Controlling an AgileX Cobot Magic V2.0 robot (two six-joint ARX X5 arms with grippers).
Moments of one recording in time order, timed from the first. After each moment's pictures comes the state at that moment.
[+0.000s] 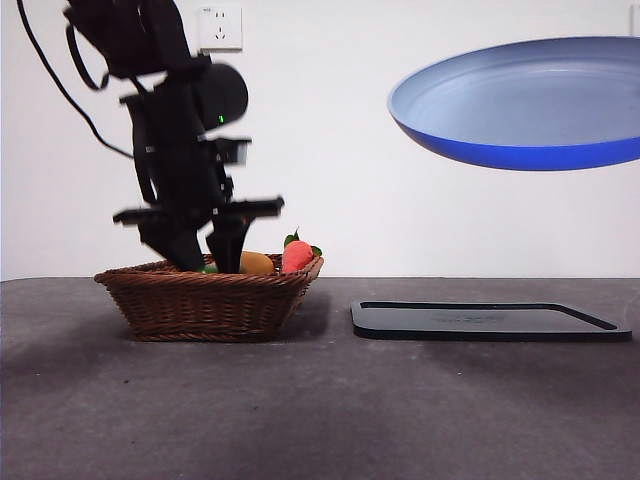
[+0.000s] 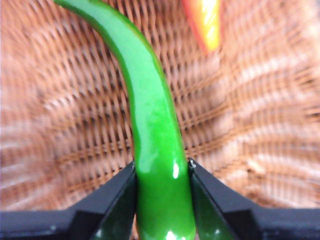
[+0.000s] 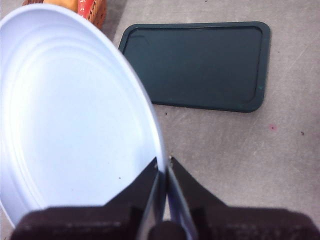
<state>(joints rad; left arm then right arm) -0.43 1.94 1.47 -0.60 -0.05 -0.16 0.03 0.87 0.94 -0.83 -0.33 0.02</state>
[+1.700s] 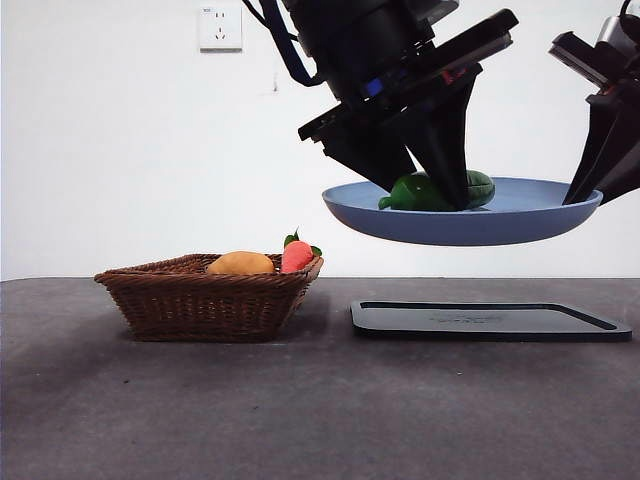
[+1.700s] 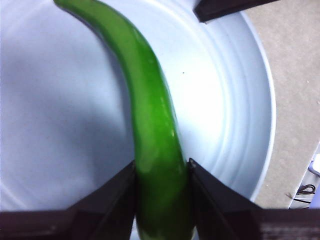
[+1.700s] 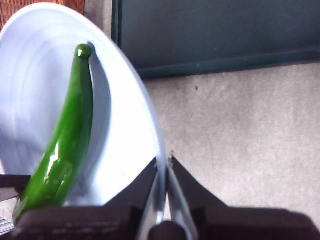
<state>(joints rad) -0.91 1.80 1.48 -0.61 0.08 -0.04 0.07 1.31 0.94 -0.65 -0.51 0.27</state>
